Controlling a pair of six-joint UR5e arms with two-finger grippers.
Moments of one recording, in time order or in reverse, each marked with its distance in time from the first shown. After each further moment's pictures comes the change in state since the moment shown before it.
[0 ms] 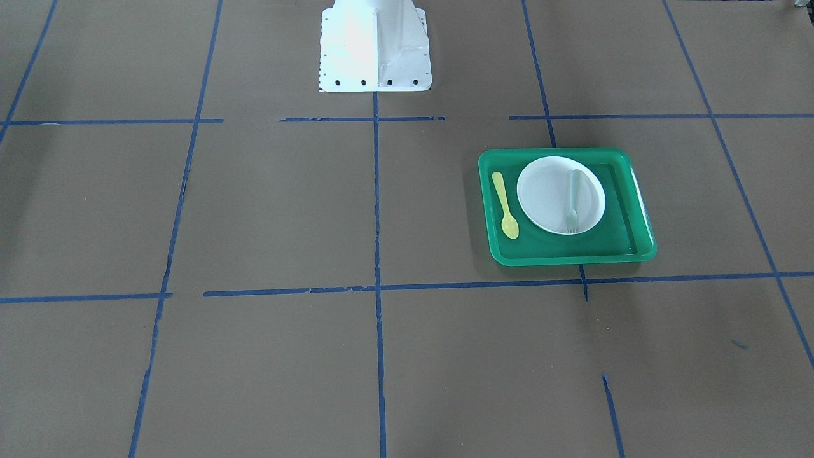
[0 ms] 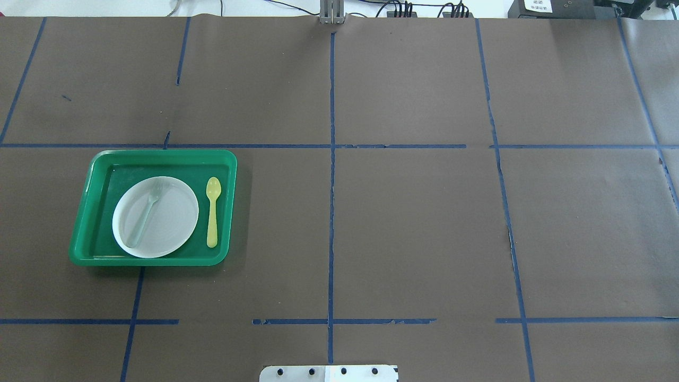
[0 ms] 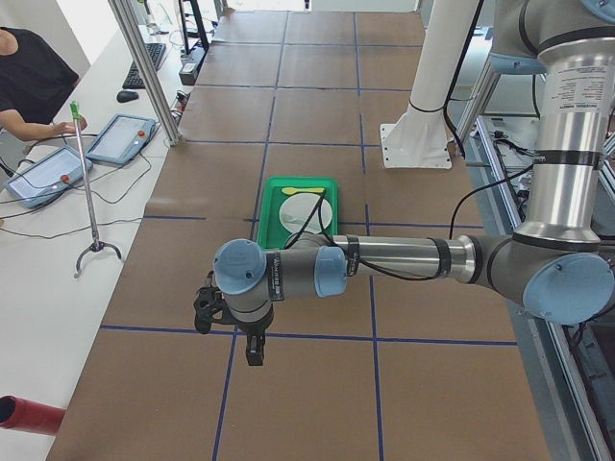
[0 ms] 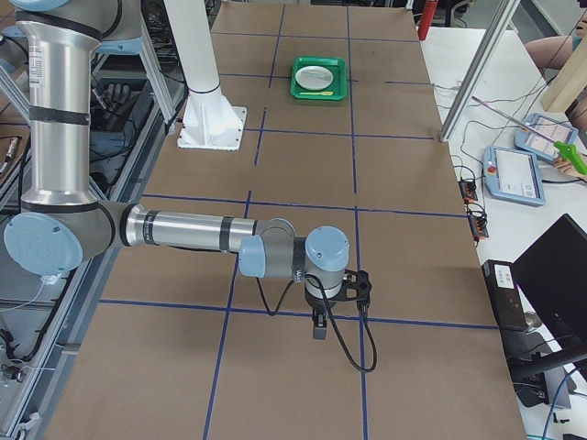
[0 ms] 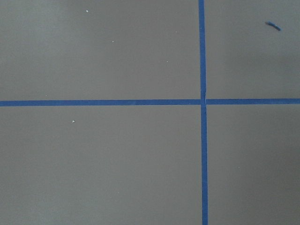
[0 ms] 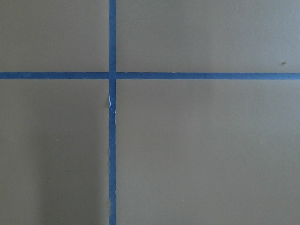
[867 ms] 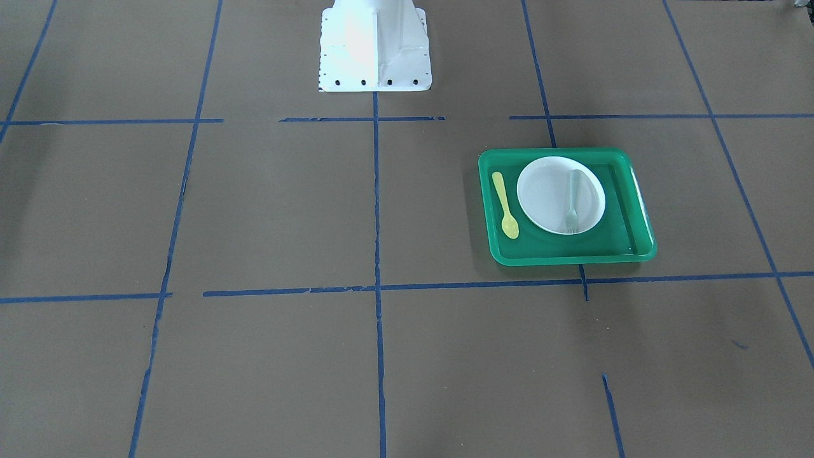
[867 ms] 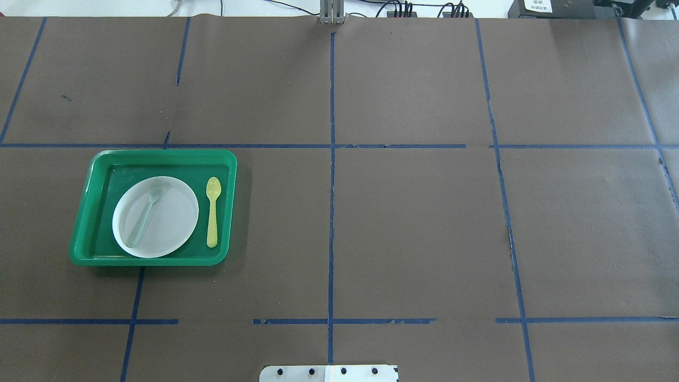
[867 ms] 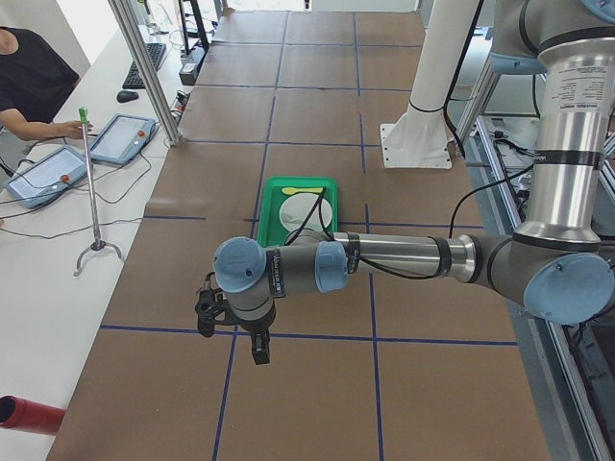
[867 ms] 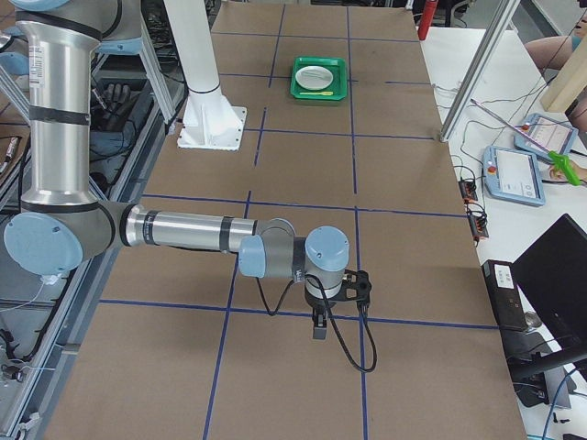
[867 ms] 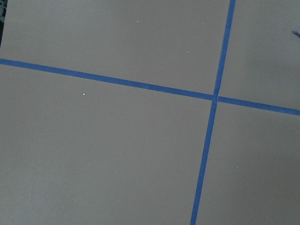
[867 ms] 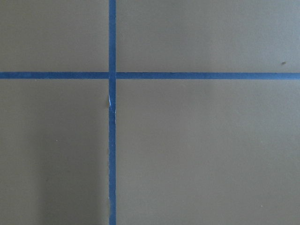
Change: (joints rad) left arm -0.002 0.003 -0.022 0.040 0.002 -0.048; right arm 0.000 0.000 0.000 0.000 0.000 0.000
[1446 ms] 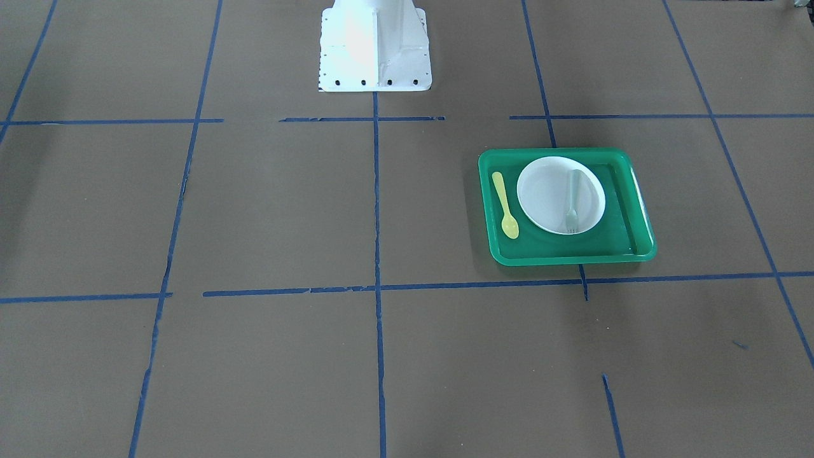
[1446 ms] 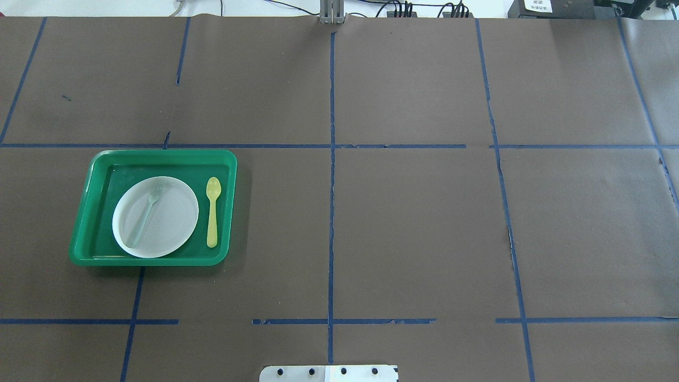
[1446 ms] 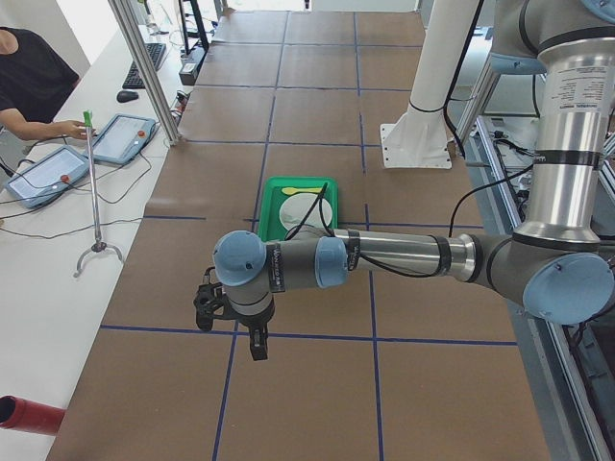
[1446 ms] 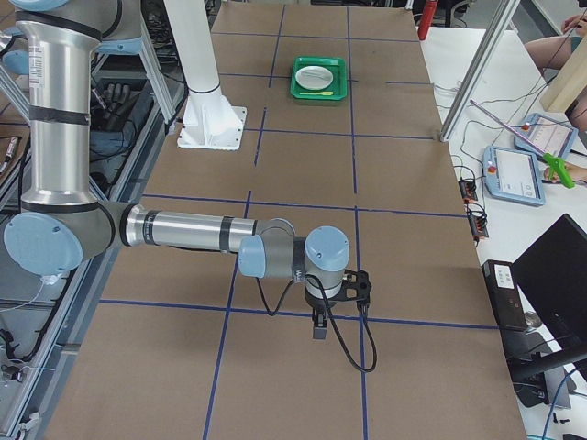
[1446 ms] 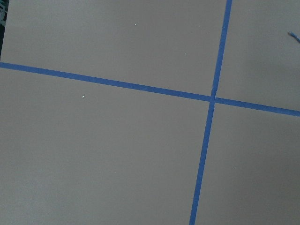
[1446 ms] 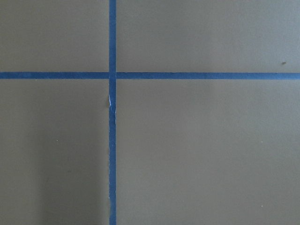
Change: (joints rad) left arm 0.001 -0.003 -0.027 -0.001 0.004 0.000; right arm 0.000 0.000 0.000 0.000 0.001 0.000
